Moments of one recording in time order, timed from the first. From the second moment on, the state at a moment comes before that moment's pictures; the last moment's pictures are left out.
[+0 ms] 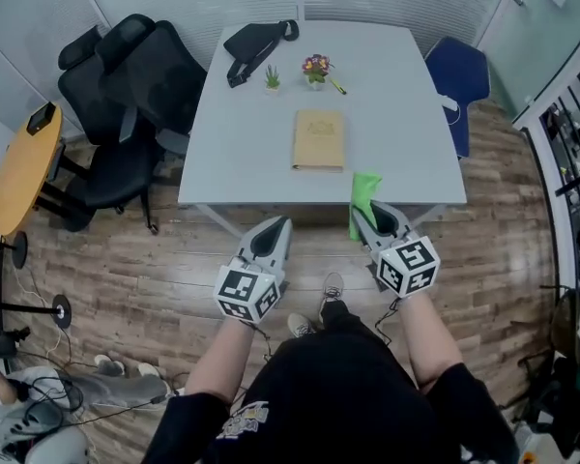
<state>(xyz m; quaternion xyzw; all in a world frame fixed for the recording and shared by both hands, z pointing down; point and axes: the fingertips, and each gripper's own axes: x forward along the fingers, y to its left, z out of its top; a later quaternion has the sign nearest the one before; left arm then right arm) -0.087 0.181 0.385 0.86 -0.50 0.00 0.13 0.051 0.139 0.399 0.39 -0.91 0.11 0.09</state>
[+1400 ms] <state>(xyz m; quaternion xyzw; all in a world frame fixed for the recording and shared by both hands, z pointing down) -0.064 0.210 0.380 0.87 -0.48 0.00 0.12 0.064 0.182 0.403 0.40 -0.90 0.12 0.10</state>
